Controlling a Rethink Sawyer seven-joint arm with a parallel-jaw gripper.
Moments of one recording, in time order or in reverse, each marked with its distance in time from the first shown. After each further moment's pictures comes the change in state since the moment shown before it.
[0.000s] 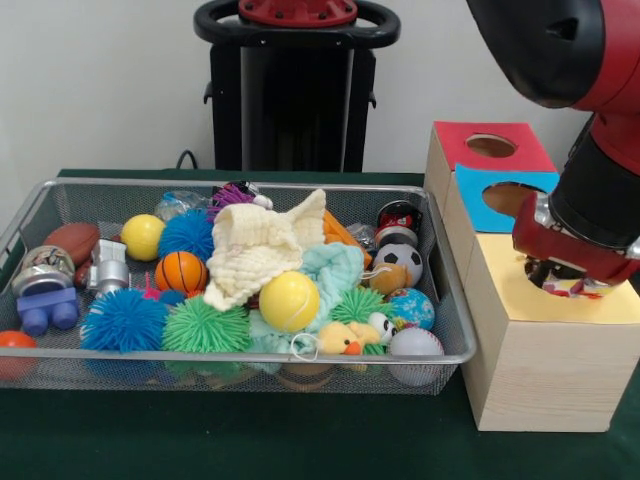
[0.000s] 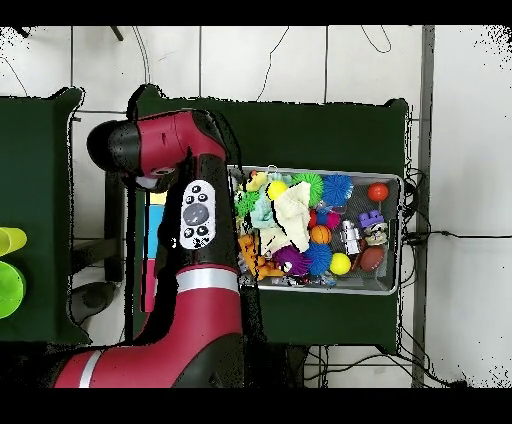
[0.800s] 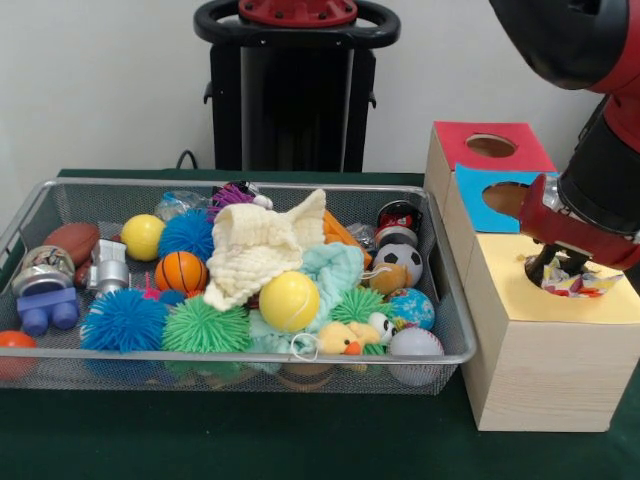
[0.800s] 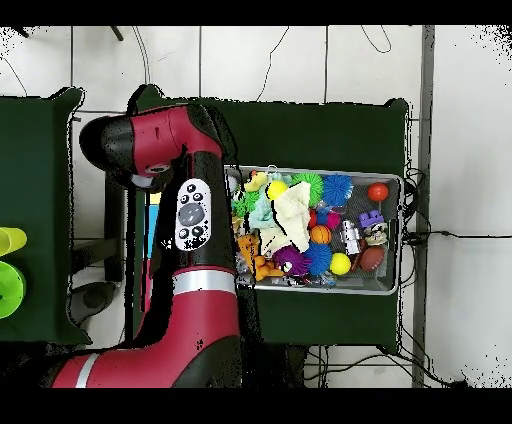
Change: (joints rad) arm 0.006 -0.009 0.000 -0.021 -0.008 0.069 0.000
